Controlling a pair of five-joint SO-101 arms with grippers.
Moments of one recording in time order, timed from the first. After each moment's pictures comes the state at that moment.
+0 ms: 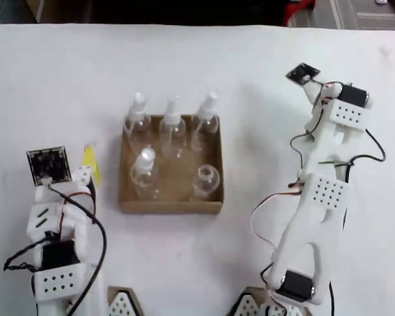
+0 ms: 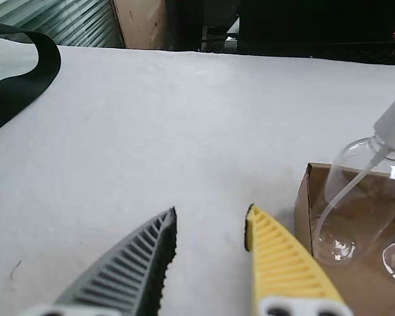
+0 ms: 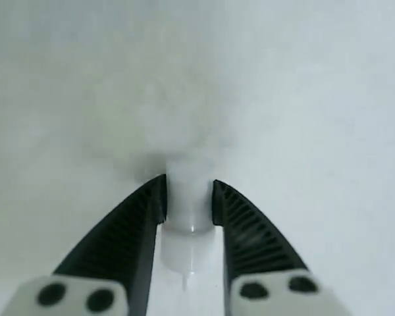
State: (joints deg) left arm -18.4 -82.9 90.4 26.2 -0.2; right arm 17.5 73.3 -87.0 95.9 61.2
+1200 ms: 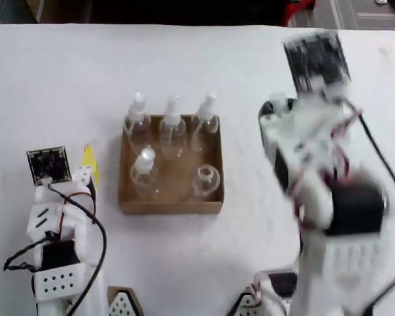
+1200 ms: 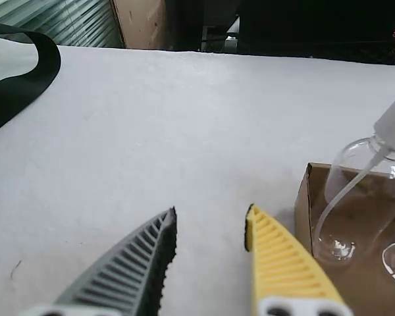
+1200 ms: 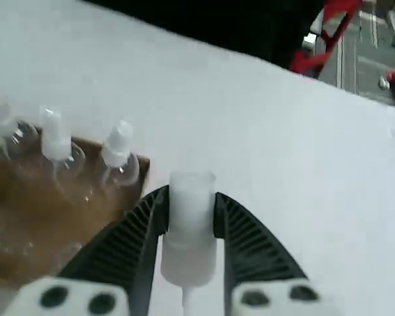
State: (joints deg) left arm -18.4 -82.9 90.4 26.2 -0.2; right arm -7.8 -39.1 -4.9 85.5 13.1
